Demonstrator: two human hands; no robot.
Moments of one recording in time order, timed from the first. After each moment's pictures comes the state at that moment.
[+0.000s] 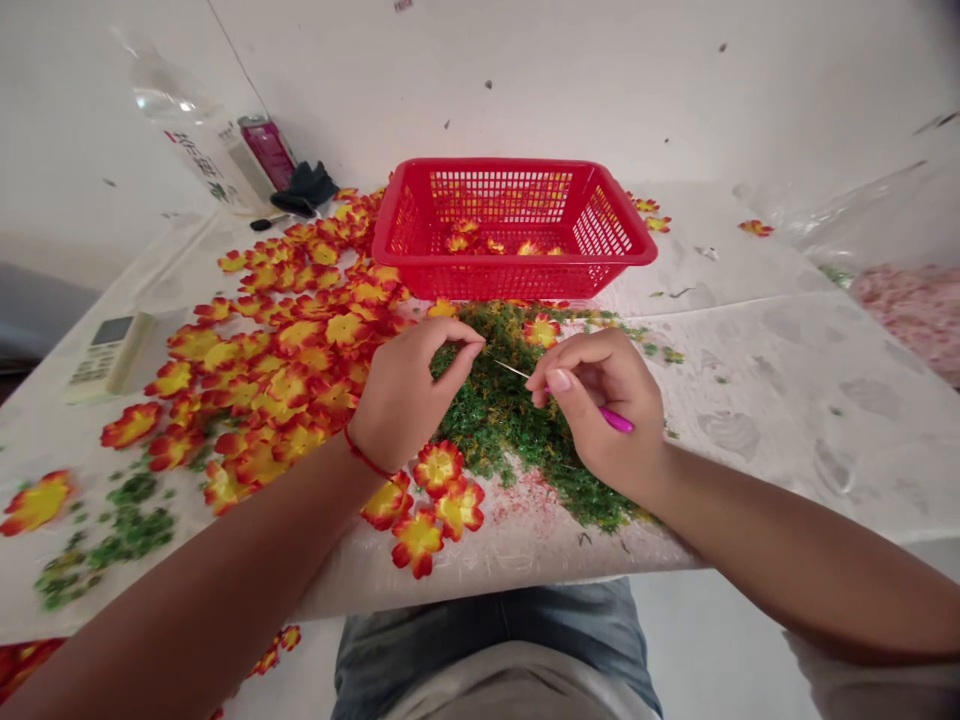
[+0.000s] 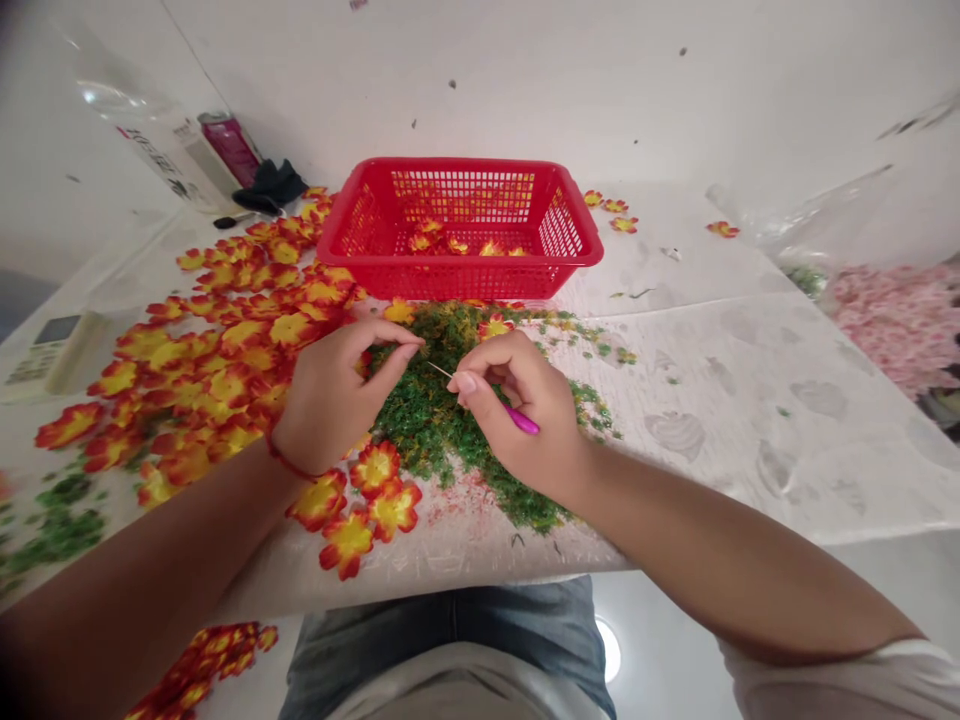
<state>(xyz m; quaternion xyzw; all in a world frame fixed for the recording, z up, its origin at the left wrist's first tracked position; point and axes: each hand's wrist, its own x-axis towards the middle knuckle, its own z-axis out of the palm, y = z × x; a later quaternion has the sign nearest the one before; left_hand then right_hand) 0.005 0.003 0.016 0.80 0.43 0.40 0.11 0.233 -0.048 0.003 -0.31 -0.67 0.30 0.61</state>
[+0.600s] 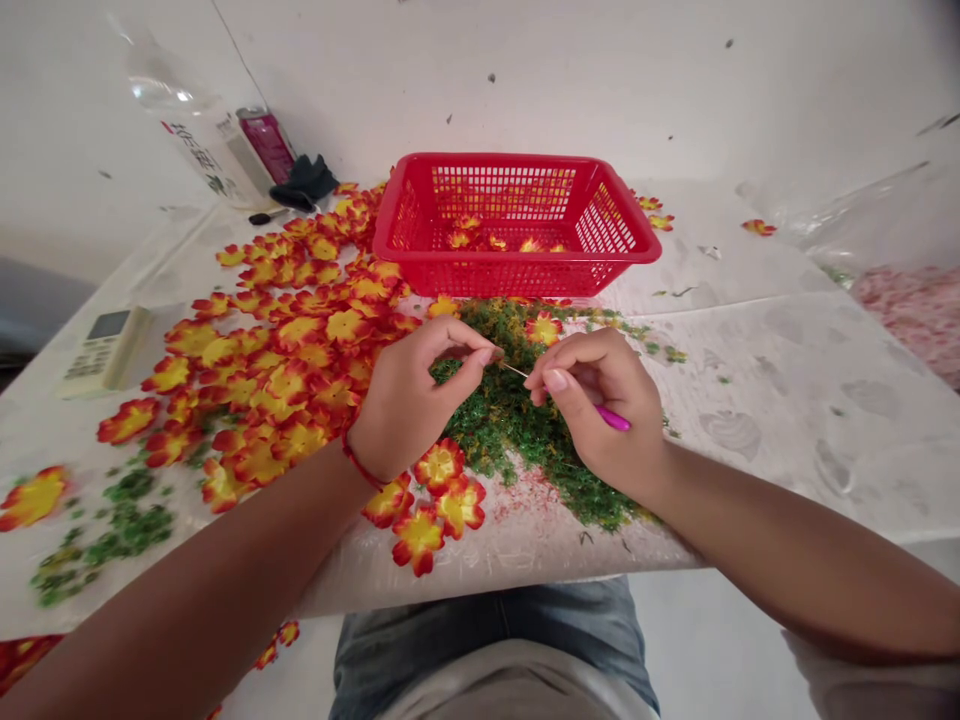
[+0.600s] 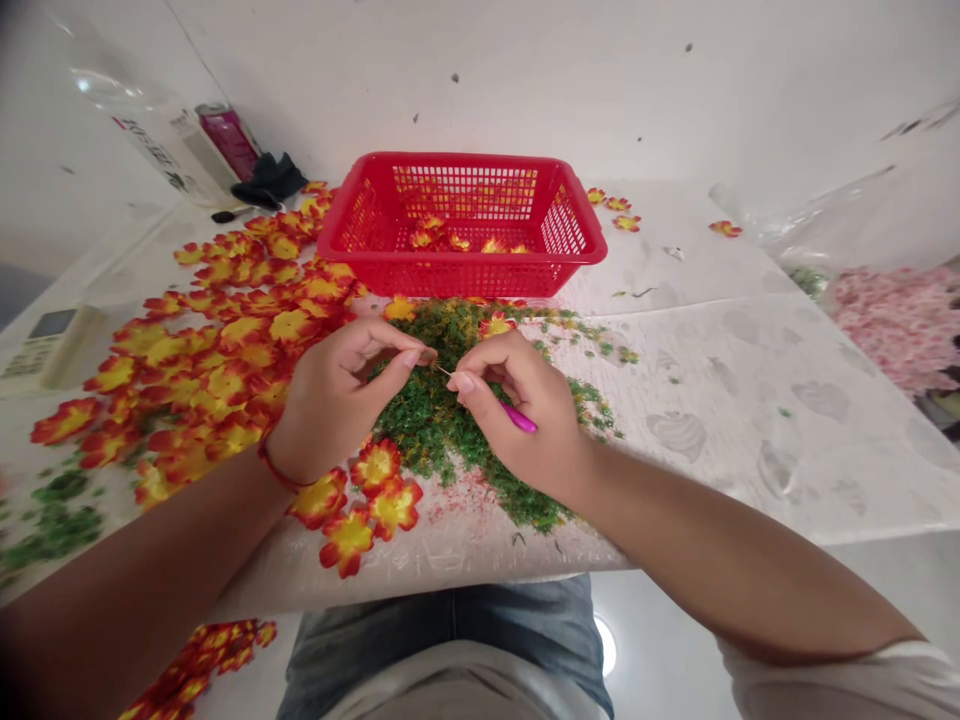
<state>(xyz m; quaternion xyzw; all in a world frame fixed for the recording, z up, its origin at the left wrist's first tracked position) 0.012 -0.009 0.022 0.73 0.42 0.43 0.31 0.237 -0.048 -0.001 -0.34 -0.68 0.30 0.58</state>
